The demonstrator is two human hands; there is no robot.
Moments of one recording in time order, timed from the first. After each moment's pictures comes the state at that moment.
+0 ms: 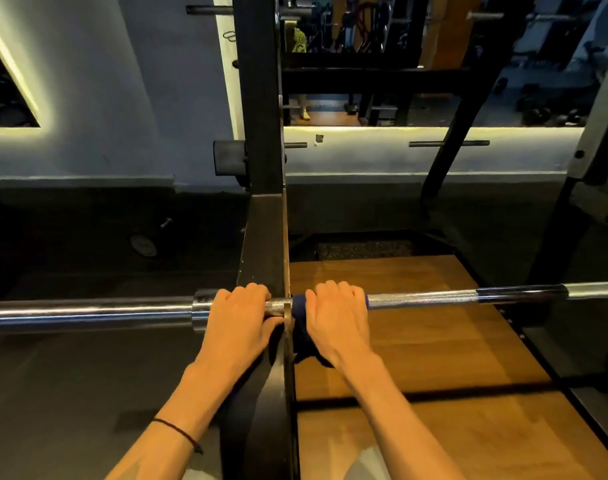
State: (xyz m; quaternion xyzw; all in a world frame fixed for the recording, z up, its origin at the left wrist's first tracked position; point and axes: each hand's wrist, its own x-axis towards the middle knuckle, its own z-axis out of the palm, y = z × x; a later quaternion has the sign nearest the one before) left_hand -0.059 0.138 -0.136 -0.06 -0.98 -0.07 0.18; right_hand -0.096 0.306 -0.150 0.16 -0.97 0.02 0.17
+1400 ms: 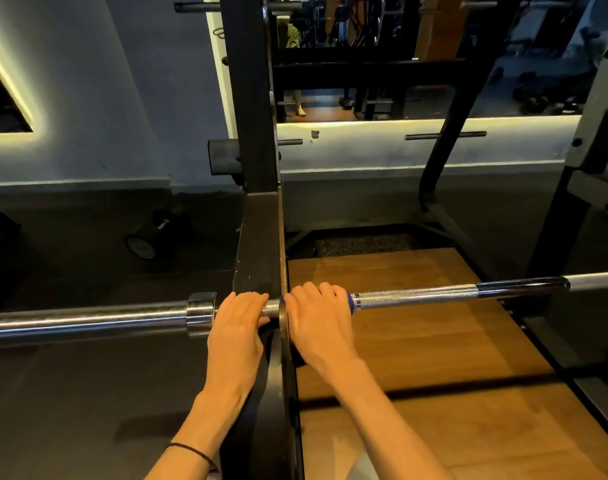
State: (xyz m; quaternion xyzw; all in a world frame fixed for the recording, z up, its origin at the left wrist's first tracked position) left_hand -0.049 0.143 -0.173 -0.05 -0.93 -0.24 0.27; right_hand -0.089 0.289 -0.161 0.18 -0.96 0.08 0.21
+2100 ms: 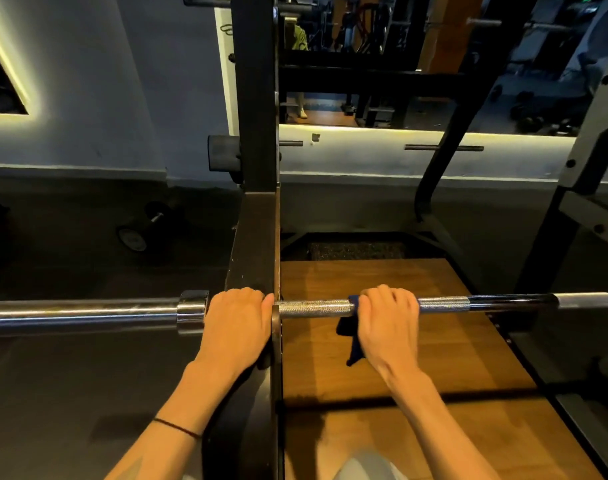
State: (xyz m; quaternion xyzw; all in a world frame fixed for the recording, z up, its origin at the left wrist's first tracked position) left_hand -0.070 0.150 -0.145 -0.04 -0.98 -0.08 0.18; right_hand -0.102 0.396 -0.174 0.06 -0.96 0.13 0.25
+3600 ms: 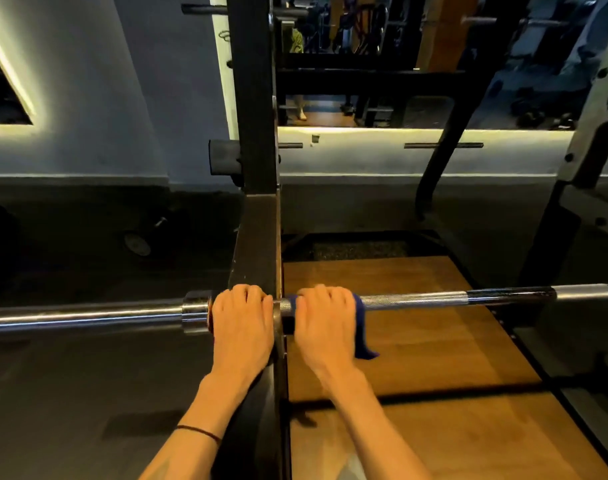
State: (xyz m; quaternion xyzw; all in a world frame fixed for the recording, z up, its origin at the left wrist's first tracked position) left_hand -0.064 0.161 -0.164 0.02 -0.95 -0.15 0.26; right_hand -0.083 0.306 -0.162 0.11 -0.96 0.12 0.22
